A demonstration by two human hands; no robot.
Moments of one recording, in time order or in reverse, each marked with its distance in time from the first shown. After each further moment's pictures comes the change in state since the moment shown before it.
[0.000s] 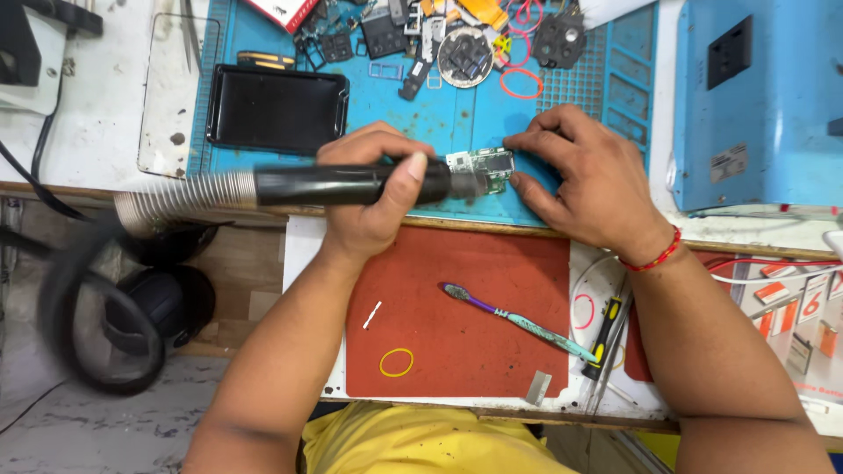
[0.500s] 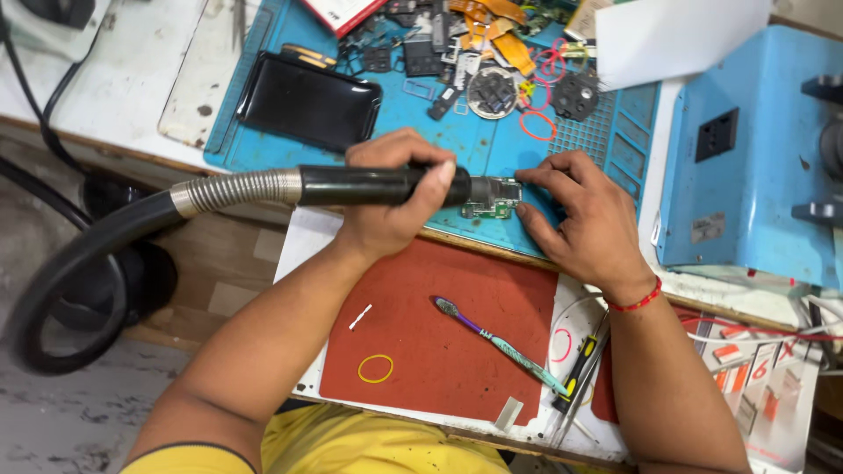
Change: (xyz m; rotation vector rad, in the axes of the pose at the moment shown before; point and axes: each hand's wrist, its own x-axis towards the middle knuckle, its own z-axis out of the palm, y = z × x) left_hand 0.003 0.003 0.007 0.096 0.111 0.050; right_hand 0.005 -0.010 -0.003 0.022 -0.054 0.103
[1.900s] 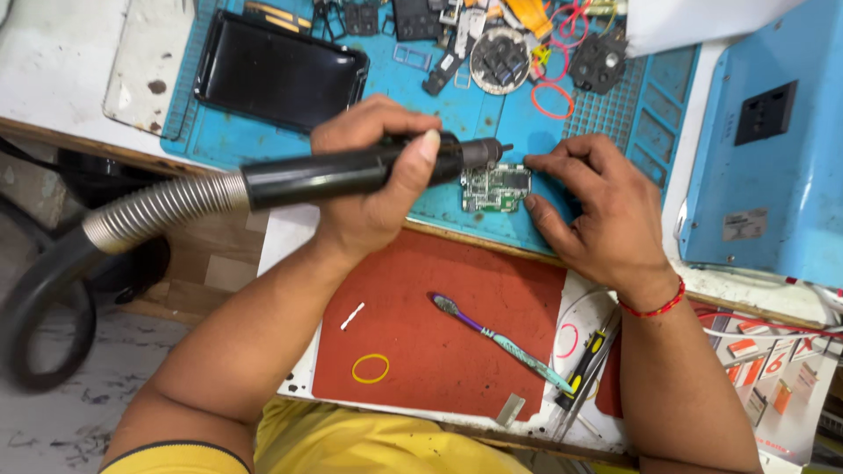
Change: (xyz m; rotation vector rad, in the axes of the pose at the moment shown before) left_hand -0.003 -0.010 -0.003 -0.051 0.065 -0.089; right_hand -0.001 0.008 0.002 -0.005 -0.008 -0.037
